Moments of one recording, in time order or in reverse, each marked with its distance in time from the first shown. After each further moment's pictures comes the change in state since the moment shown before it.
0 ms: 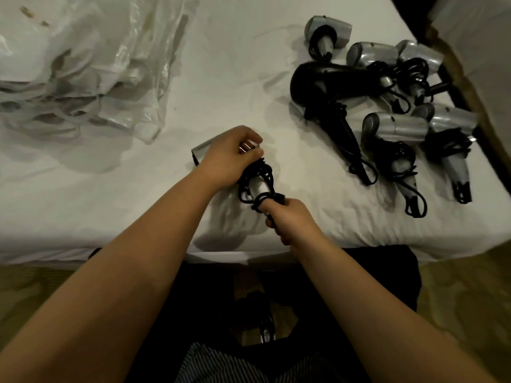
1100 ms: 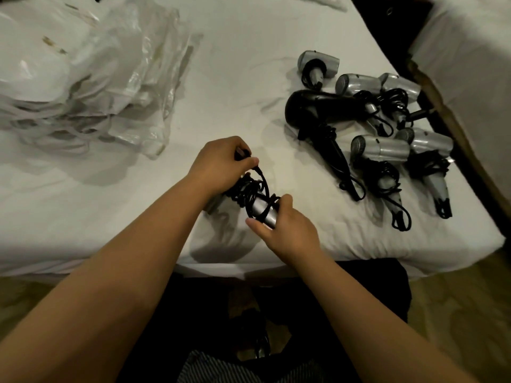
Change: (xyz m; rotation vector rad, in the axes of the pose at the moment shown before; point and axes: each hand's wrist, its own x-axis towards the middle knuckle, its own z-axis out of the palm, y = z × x) left_hand -0.008 0.019 -0.024 0.188 0.064 -0.001; right_hand -0.015 0.005 -0.005 -0.845 0.244 -0.486
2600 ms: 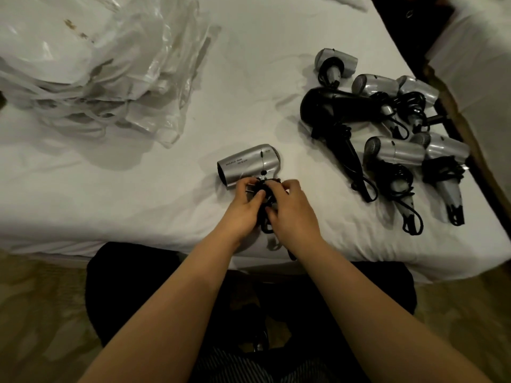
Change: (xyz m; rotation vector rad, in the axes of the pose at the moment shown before) left_hand -0.059 -0.026 0.071 -0.787 -0.076 -0.361; right_hand 0.017 -0.005 0.010 -0.079 0.102 -0.164
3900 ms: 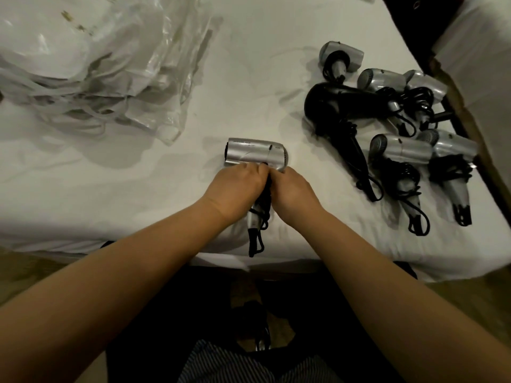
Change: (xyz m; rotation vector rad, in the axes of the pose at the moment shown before) left_hand 0.011 0.044 -0.030 1.467 -0.001 0.755; right_hand 0.039 -0.006 -0.009 -0.008 -0.131 -0.060
